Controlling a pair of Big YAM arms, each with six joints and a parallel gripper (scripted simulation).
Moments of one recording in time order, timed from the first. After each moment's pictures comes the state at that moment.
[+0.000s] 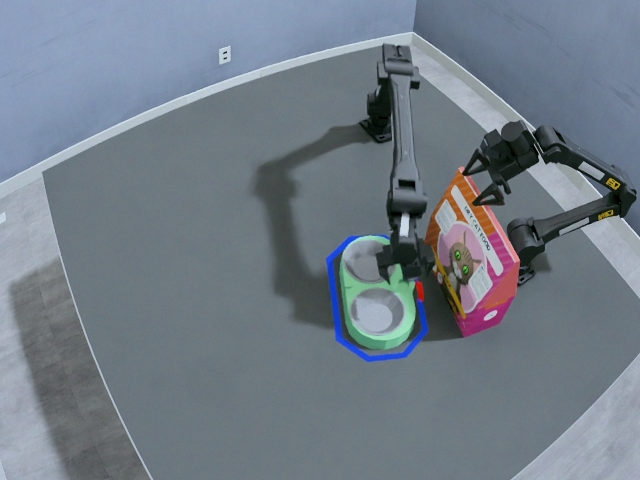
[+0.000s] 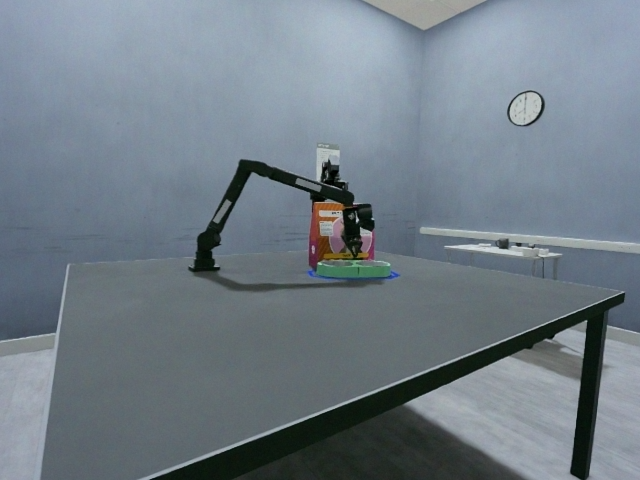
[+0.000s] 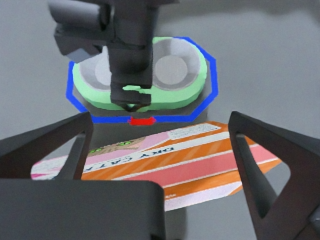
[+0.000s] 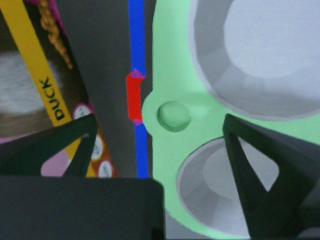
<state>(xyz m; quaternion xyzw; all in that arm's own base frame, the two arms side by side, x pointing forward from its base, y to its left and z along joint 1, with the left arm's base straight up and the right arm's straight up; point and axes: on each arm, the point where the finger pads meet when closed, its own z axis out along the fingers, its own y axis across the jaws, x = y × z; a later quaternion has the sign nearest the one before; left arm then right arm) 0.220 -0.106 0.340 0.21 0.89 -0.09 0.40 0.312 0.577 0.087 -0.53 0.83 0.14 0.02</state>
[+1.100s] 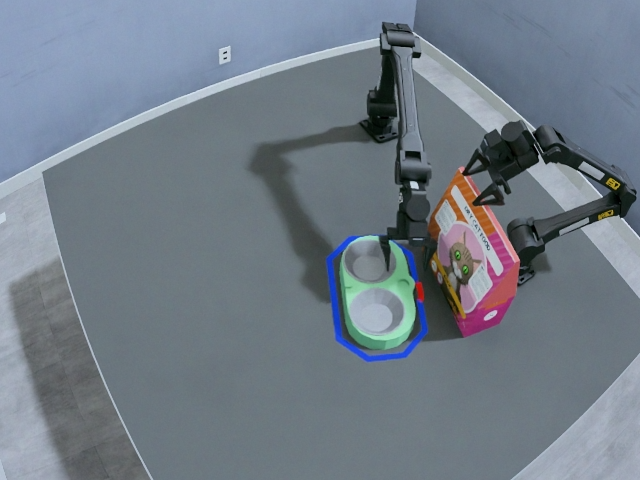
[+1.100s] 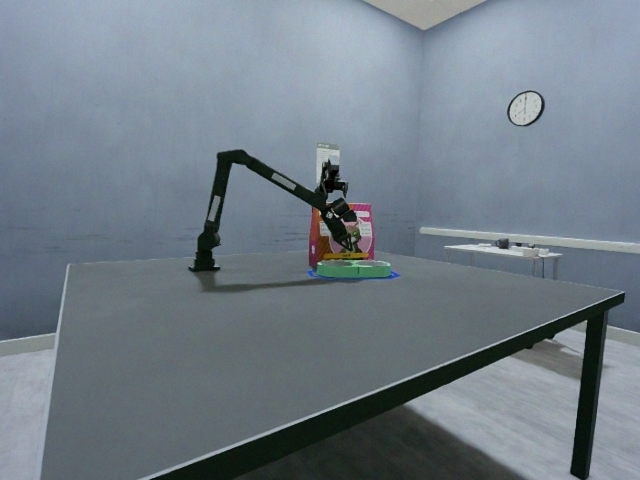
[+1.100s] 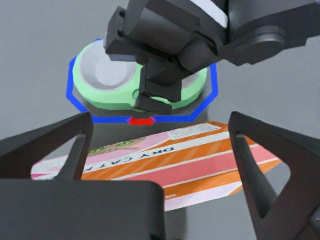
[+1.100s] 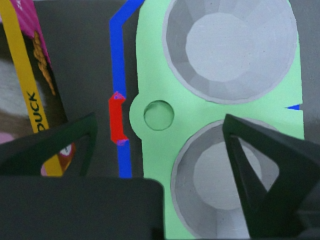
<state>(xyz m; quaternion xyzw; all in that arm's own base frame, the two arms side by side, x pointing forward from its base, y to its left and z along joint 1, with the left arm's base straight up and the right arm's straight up) 0.220 -0.106 0.340 0.21 0.89 -0.09 0.40 0.307 0.558 0.103 -0.49 0.82 0.15 0.26</state>
